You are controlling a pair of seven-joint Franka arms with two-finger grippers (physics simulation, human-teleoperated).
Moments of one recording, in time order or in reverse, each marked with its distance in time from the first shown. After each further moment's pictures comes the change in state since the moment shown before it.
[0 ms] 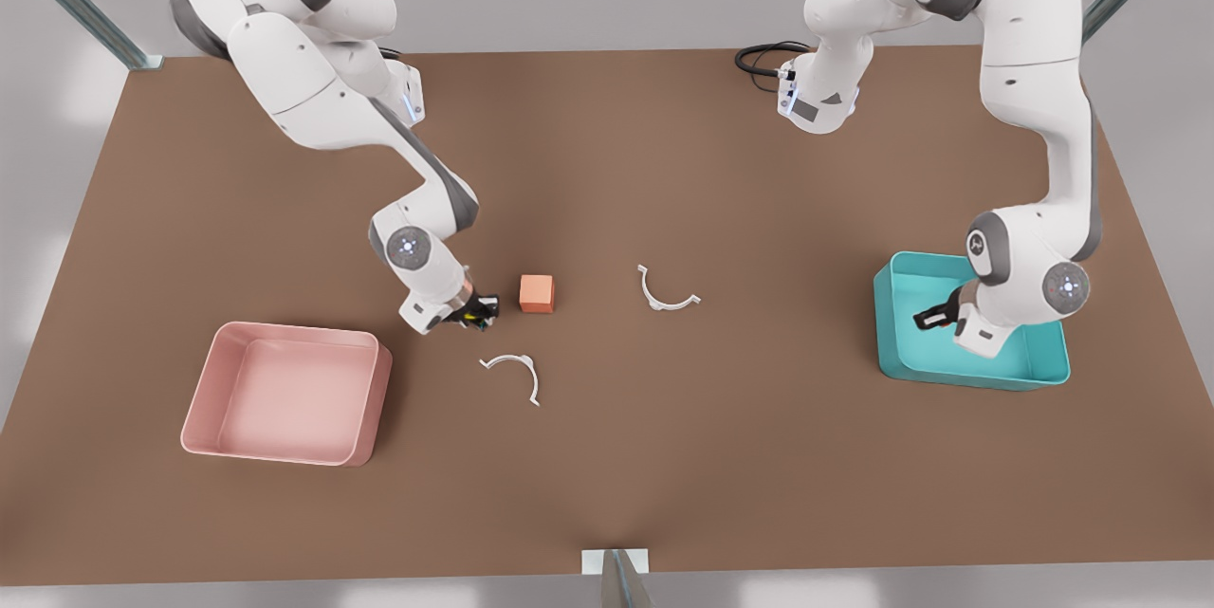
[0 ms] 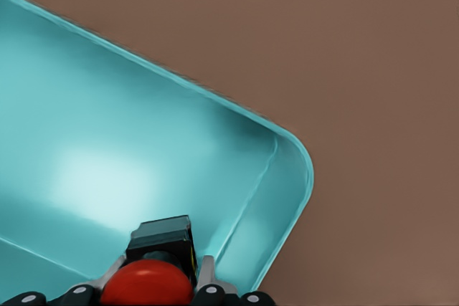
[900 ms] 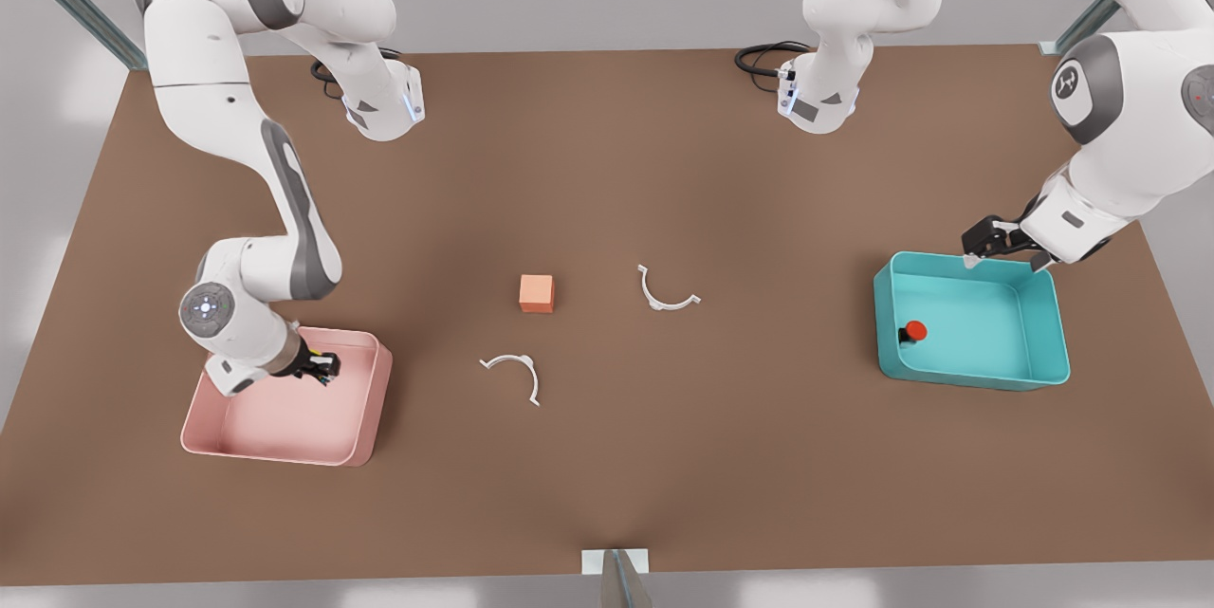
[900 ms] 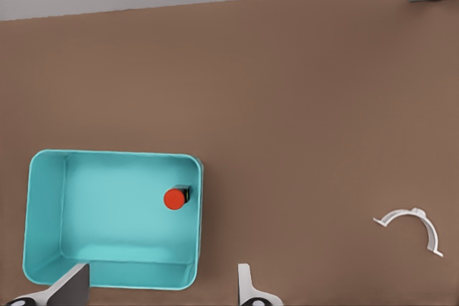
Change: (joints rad) left arm -0.163 -0.313 0.012 0.425 0.018 -0.496 0.232; right arm -0.098 -0.014 -0.314 0.314 0.127 -0.347 -0.402
